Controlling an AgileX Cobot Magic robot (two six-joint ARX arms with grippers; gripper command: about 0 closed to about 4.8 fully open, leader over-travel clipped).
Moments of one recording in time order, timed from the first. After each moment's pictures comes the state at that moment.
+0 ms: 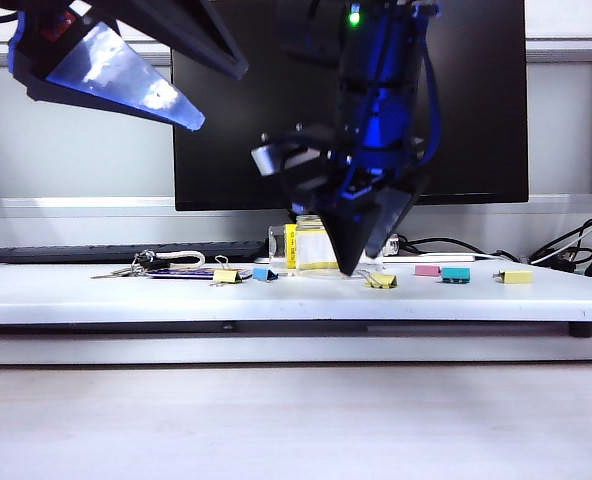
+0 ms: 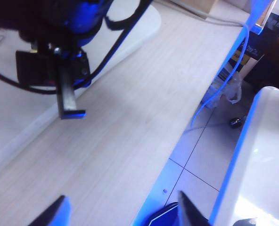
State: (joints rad) left arm -0.84 0.94 0.68 -0.29 0.25 -0.04; right arm 0.71 1.79 1.37 -0.71 0.29 -0.20
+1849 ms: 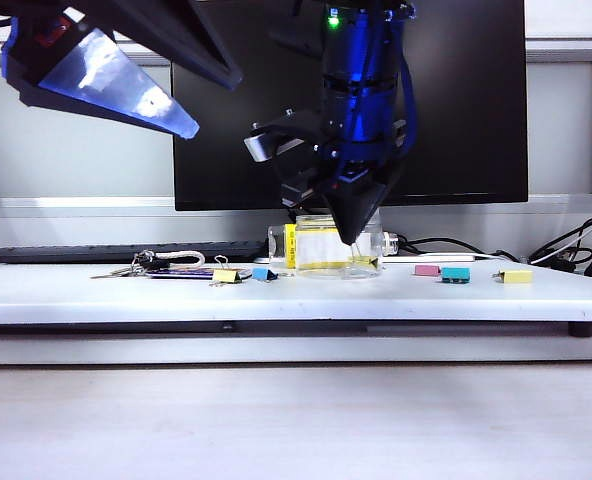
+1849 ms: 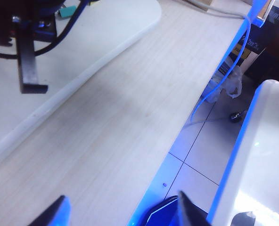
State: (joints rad) left arm -0.84 0.94 0.68 -0.32 0.25 -0.04; right arm 0.71 1.83 1.46 -0.67 0.38 -0.24
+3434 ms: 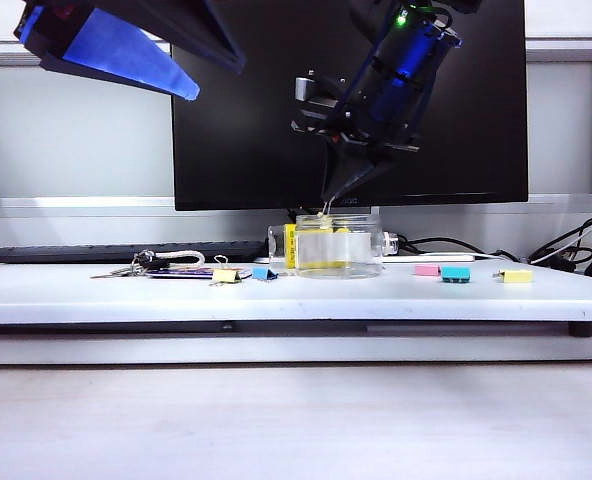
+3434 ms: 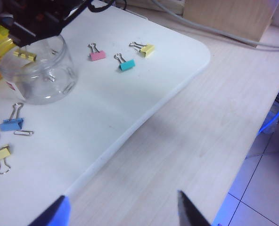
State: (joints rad) left arm -0.84 0.94 0.68 -0.17 0.06 0.05; right arm 0.47 1.89 1.61 -0.47 -0.13 -0.10
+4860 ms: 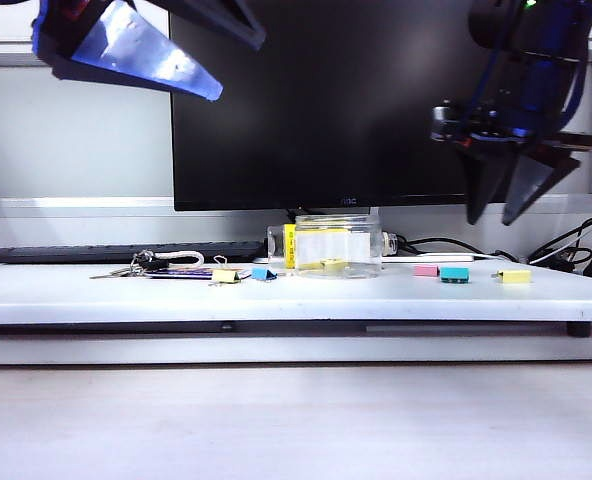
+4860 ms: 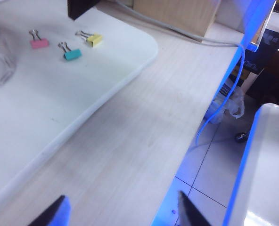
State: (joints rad) left arm -0.84 0.94 0.68 -0.21 0.24 -0.01; right arm 0.23 1.71 1.43 -0.80 -0.04 -0.02
